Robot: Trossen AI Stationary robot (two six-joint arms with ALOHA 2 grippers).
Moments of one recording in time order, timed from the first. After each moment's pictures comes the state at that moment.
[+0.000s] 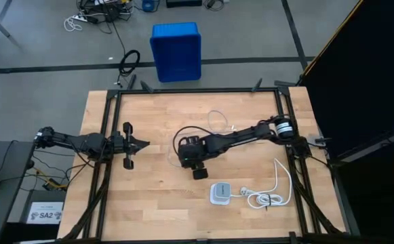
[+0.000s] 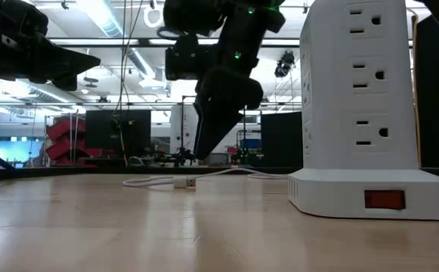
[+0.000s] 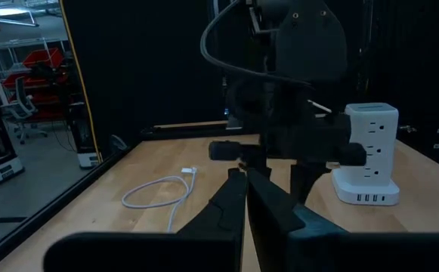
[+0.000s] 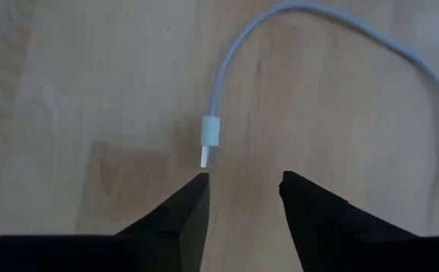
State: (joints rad) left arm -0.24 0.00 0.01 0.06 -0.34 0.10; right arm 0.11 2.17 1.72 -0.73 0.11 -0.12
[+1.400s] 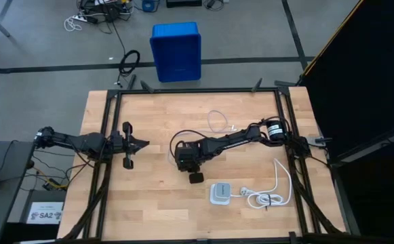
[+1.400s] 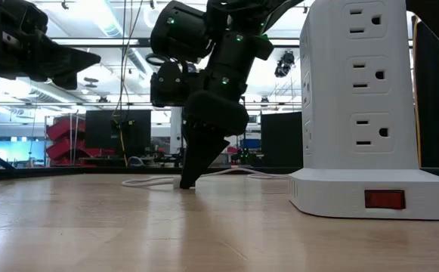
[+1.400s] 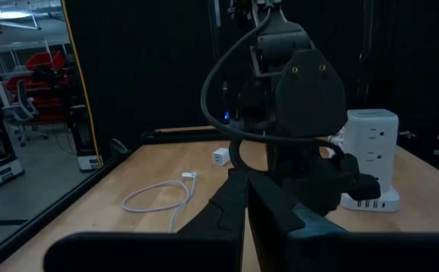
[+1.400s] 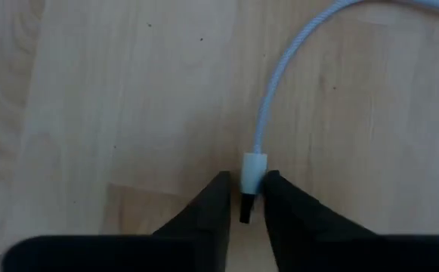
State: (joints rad) left arm -0.24 0.01 0.01 0.09 -0.34 0.10; right arm 0.09 2.27 1.72 -0.64 0.01 -0.09
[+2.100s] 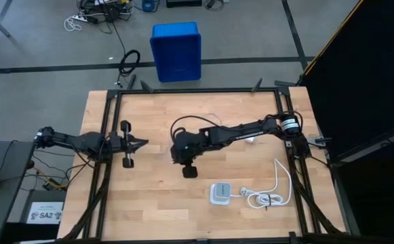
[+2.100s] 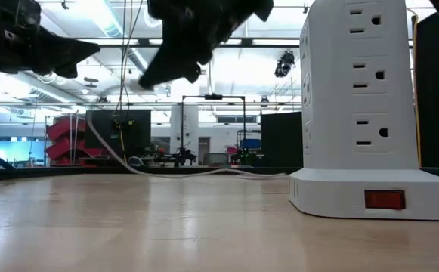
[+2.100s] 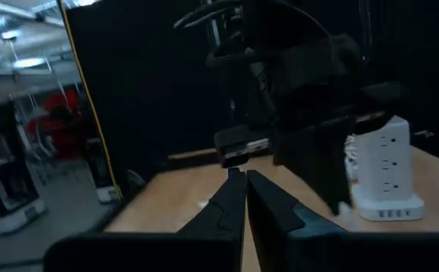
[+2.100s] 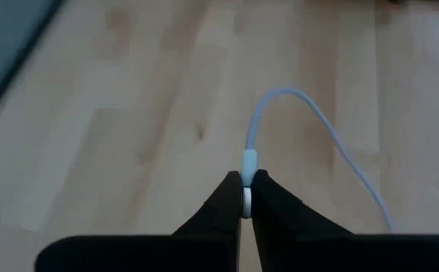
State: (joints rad) left arm -0.24 0.01 0.01 0.17 -0.34 0.25; right arm 0.08 2.07 1.72 -0.41 -0.14 -0.07
